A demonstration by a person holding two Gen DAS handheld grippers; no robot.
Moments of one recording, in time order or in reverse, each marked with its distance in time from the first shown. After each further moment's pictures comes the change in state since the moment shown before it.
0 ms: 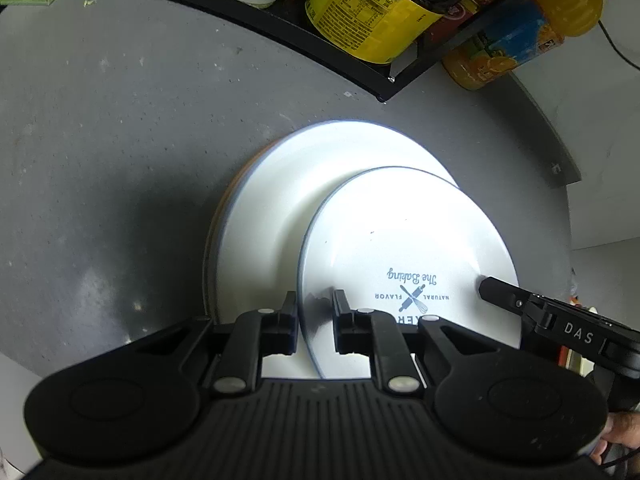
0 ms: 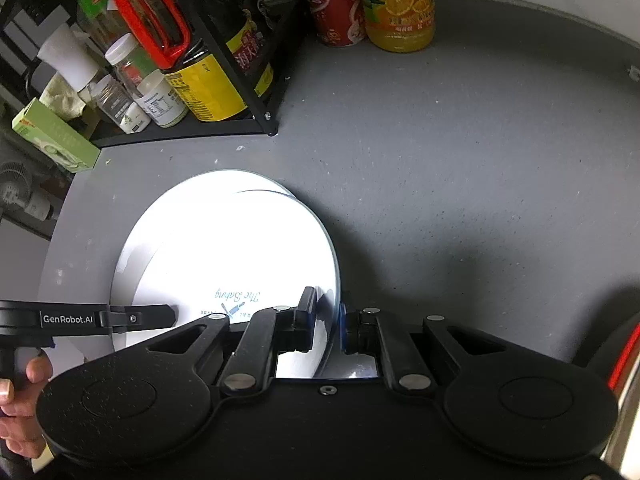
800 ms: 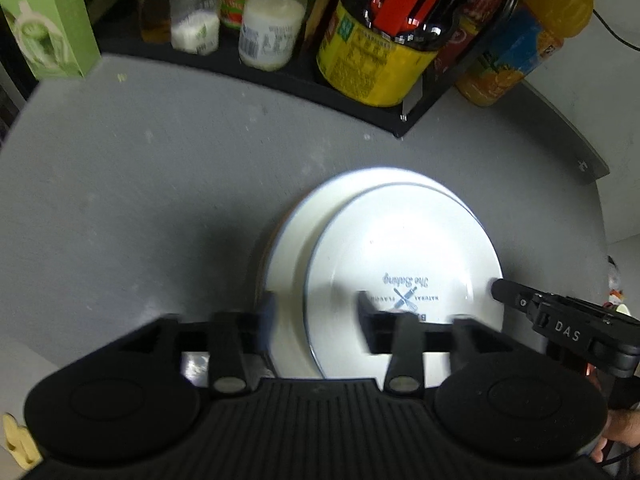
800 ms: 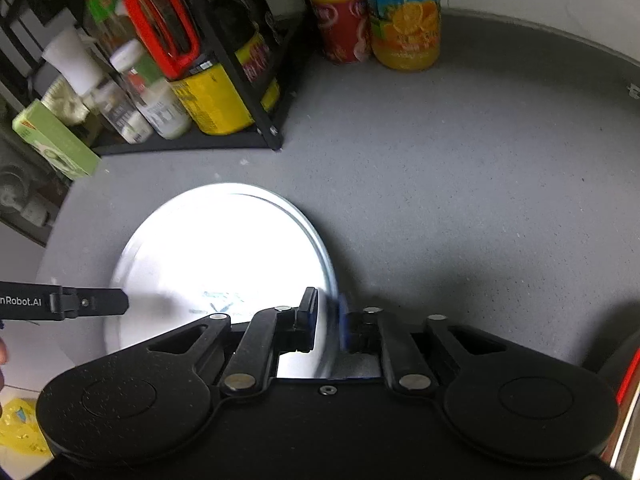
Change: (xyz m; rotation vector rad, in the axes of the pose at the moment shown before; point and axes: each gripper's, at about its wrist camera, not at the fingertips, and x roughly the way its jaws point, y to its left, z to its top) left arm -0.044 -0.022 0.008 0.097 -0.082 0.182; right arm -0.001 0.009 -0.002 -0.029 -0.077 -0.008
